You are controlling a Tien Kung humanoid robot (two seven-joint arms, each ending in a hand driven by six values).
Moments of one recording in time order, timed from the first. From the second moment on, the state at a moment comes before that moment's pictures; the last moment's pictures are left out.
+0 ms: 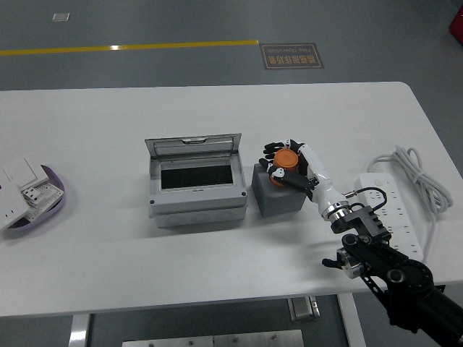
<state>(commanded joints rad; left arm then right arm) -0.01 0.07 -1.53 -0.18 1.52 0.01 0.16 0.33 -0.16 0.88 1.03 -1.07 -0.20 0.41</state>
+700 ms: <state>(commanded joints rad) -0.01 0.07 -1.53 -0.18 1.52 0.00 0.17 0.33 -0.16 0.87 1.07 -1.08 -0.22 0.41</state>
